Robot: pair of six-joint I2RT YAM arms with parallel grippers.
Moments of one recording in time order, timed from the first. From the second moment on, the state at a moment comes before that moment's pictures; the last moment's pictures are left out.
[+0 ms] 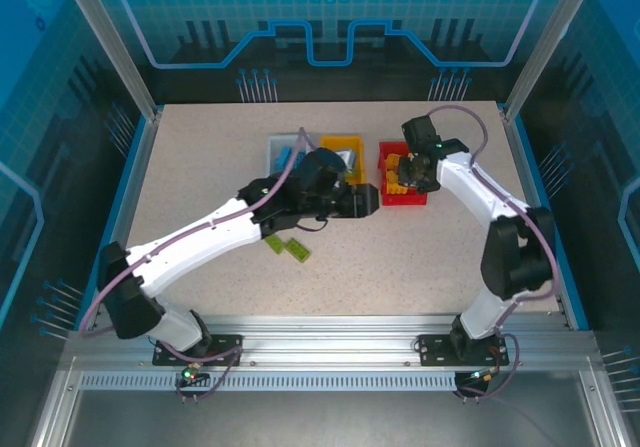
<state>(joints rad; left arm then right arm) -0.89 1.53 1.45 -0.56 0.04 -0.81 0.26 1.72 1.37 -0.81 0.14 0.44</state>
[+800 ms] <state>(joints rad) -0.91 1.53 1.43 -0.55 -0.06 -0.81 0.25 1.82 1.49 -0.81 0.11 0.39</state>
